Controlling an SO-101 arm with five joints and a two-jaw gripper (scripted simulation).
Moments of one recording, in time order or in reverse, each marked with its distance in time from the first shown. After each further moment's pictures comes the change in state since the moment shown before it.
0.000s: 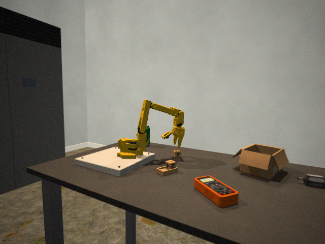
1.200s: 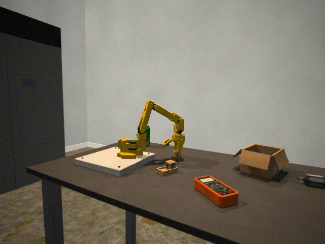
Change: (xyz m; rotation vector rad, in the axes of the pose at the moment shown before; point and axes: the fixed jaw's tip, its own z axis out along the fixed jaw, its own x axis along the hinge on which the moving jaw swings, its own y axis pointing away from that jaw) arm 0.004 0.000 0.032 0.001 0.016 0.000
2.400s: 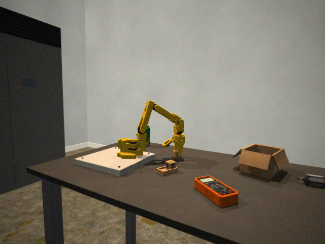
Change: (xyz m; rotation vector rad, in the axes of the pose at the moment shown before) arm 0.001 0.000 0.004 0.000 0.007 0.007
